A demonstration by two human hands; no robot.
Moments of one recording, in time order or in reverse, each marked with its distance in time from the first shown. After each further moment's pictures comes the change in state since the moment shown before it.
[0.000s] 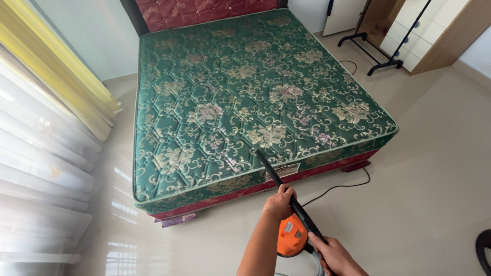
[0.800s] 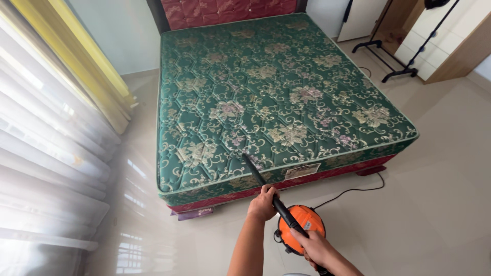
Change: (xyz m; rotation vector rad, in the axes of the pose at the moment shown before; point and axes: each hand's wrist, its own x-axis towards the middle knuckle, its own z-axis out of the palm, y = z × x) left_hand -0.076 -0.128 -0.047 -0.122 0.184 -0.110; right_hand -0.006 -0.042 0.129 -0.201 -0.132 -0.073
